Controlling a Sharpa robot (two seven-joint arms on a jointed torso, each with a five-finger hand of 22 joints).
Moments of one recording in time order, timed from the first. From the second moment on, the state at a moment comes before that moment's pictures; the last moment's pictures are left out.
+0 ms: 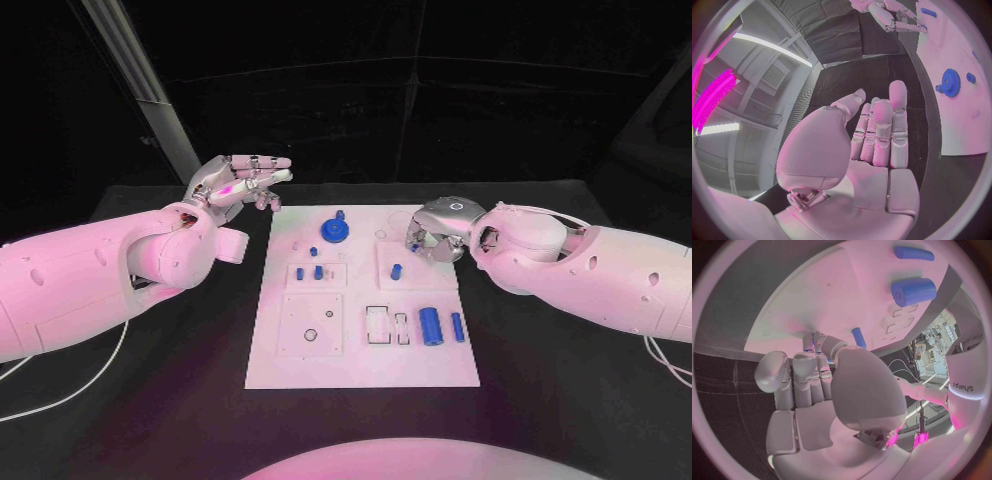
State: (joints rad) left arm 1.29 -0.81 -0.15 1.40 0.03 -0.22 0.46; left_hand 1.35 -0.12 0.40 -0.01 0.09 1.00 0.17 0.13 0.07 1.07 0.10 0.31 0.10 1.27 0.01 1.08 0.57 0.18 1.22 0.11 0.66 0.73; right arm 1.13 -0.84 0.01 1.47 -1.82 -0.17 -0.08; right_hand 1.41 -0.07 0.51 -0.04 0.09 1.15 0.12 0.11 0.08 1.24 0.05 0.17 0.14 1.45 -0.03 1.15 0.58 0.11 1.38 0.07 1.28 1.00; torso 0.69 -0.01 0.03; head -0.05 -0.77
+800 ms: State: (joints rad) left arm 1.29 -0.81 -0.15 1.39 0.03 -0.22 0.46; left_hand 1.35 -0.12 0.40 -0.01 0.09 1.00 0.17 0.13 0.07 1.07 0.10 0.31 0.10 1.26 0.01 1.08 0.57 0.18 1.22 0.11 0.66 0.73; right arm 1.13 -0.92 0.02 1.66 -1.77 -0.33 -0.10; right_hand 1.41 -0.07 0.51 -0.04 0.09 1.15 0.13 0.10 0.08 1.24 0.05 0.17 0.13 1.45 -0.03 1.15 0.58 0.11 1.38 0.07 1.29 1.03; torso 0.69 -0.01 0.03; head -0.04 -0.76
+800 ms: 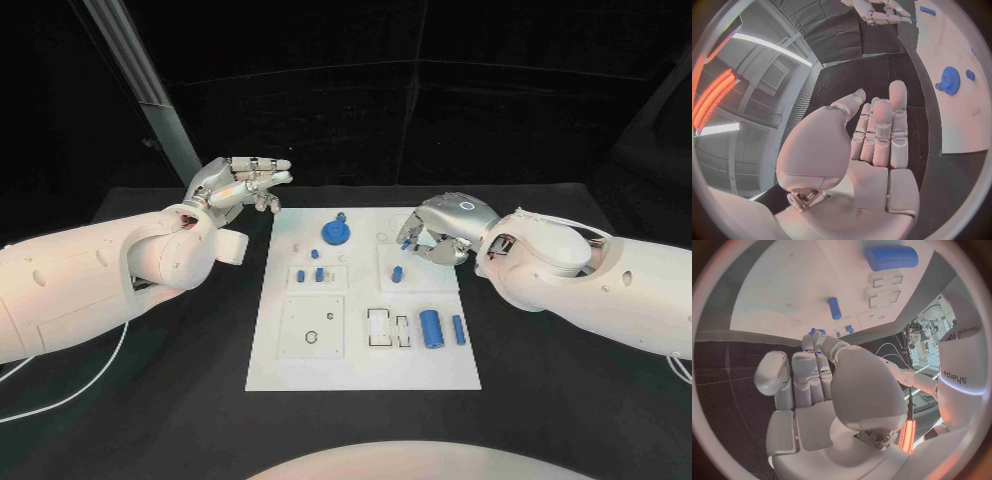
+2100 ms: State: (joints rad) left arm 1.29 -0.76 -0.15 1.37 0.03 -0.22 0.45; left_hand 1.35 -0.12 0.40 -0.01 0.09 1.00 0.17 0.13 0.07 1.07 0.10 0.31 0.10 1.26 0.01 1.08 0.57 0.18 1.22 0.11 0.66 0.73; right arm 1.05 -0.67 -0.02 1.64 -1.73 -0.20 -0.06; right_hand 1.41 -0.07 0.52 -0.05 0.10 1.15 0.13 0.09 0.08 1.24 0.05 0.17 0.13 1.45 -0.03 1.16 0.59 0.11 1.38 0.07 1.29 1.03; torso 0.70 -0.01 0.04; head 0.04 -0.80
